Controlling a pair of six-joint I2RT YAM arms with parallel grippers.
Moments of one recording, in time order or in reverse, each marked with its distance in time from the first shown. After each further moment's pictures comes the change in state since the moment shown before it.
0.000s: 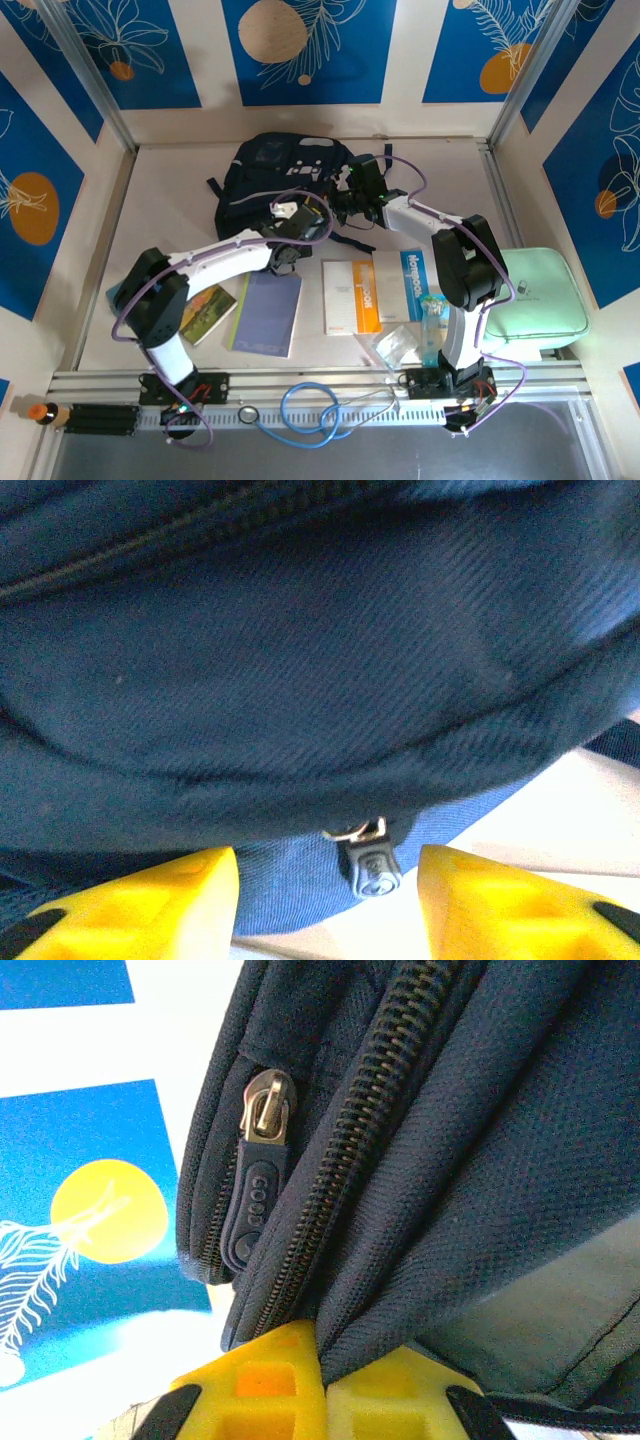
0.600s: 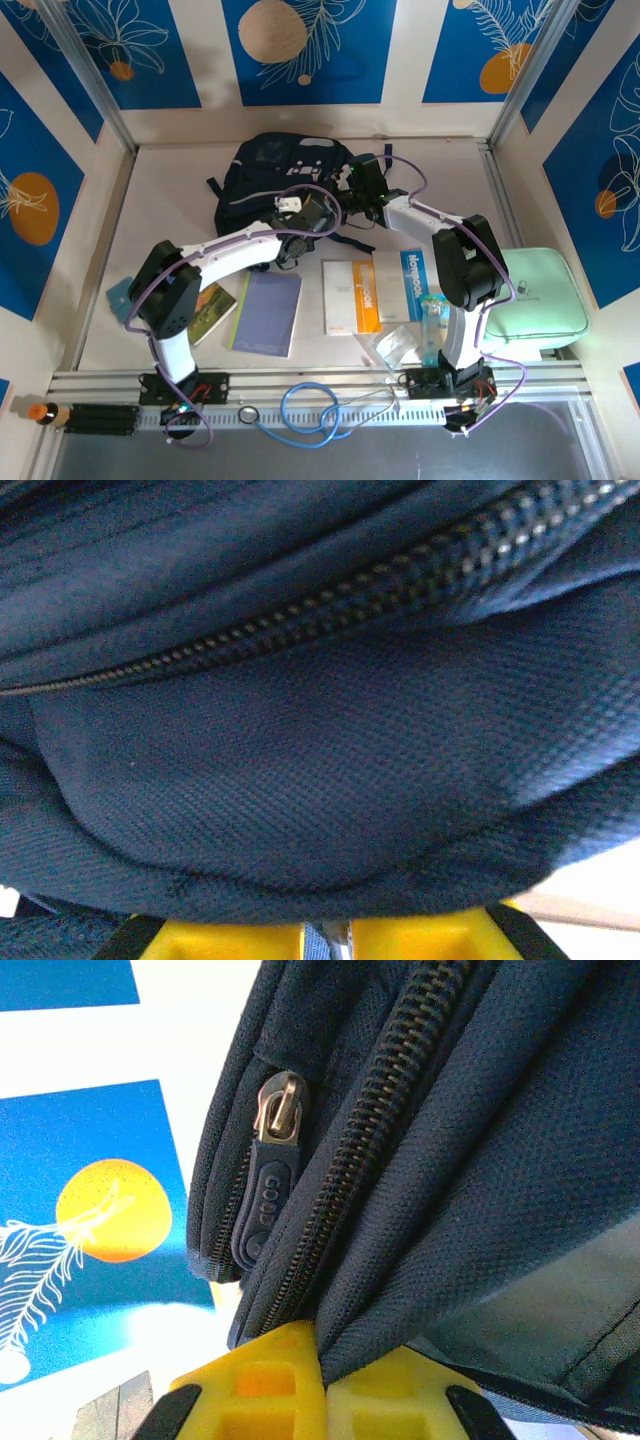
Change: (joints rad) left arm 0.001 0.076 0.099 -0.090 -0.073 0.008; right arm -0.007 0.000 0.000 0.005 -0.006 0.000
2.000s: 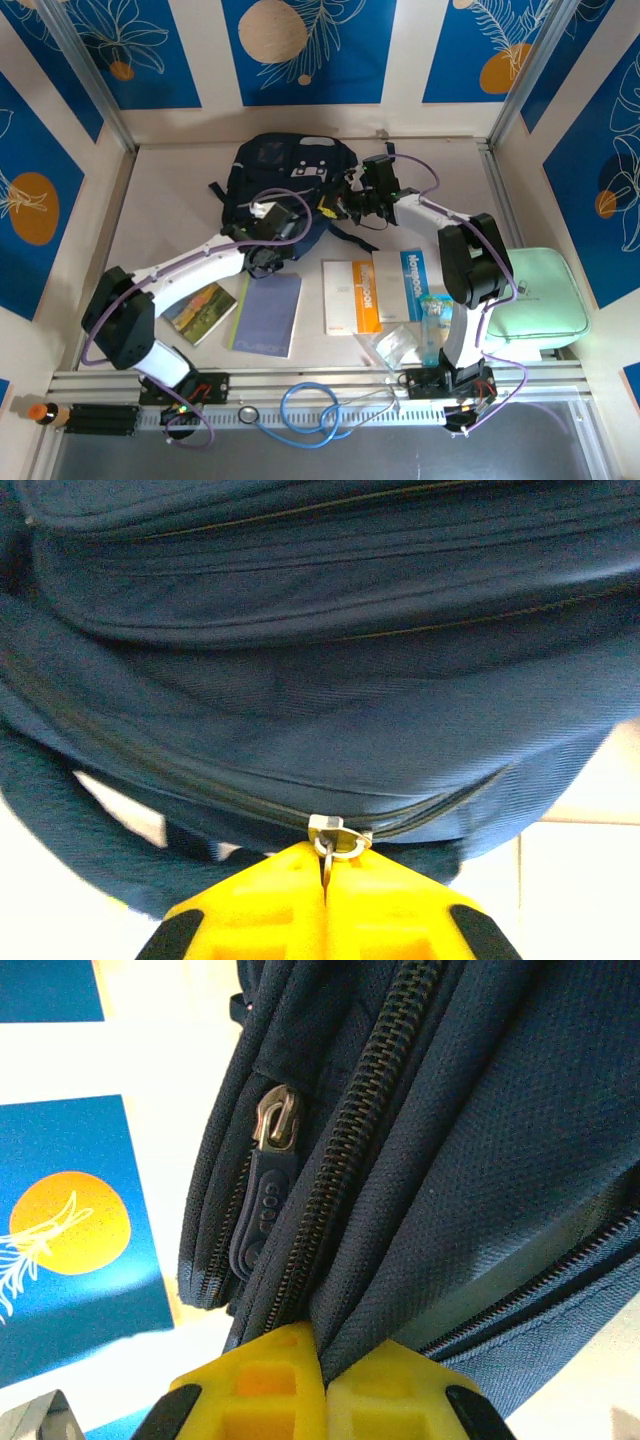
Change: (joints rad) left arm 0.083 -0.280 -0.228 0.051 0.173 0.069; right arm -0.091 -0.001 -0.027 -0.078 0.000 -0.164
